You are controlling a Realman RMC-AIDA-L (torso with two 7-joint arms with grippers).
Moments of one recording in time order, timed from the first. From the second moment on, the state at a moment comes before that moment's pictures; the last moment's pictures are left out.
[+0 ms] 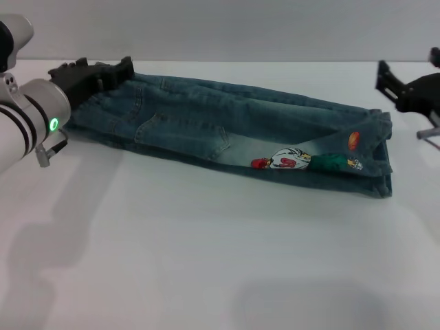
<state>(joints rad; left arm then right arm) -0.28 -2.06 -1.44 -1.19 2.54 -0.19 0.10 0.01 2.07 1.30 1.25 -2.90 -0.24 -0.08</state>
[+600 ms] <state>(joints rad) -0.29 -2.05 -1.56 -1.20 2.54 -0.36 0.16 0.09 2.08 1.12 1.02 -2.75 -0.49 -0.07</state>
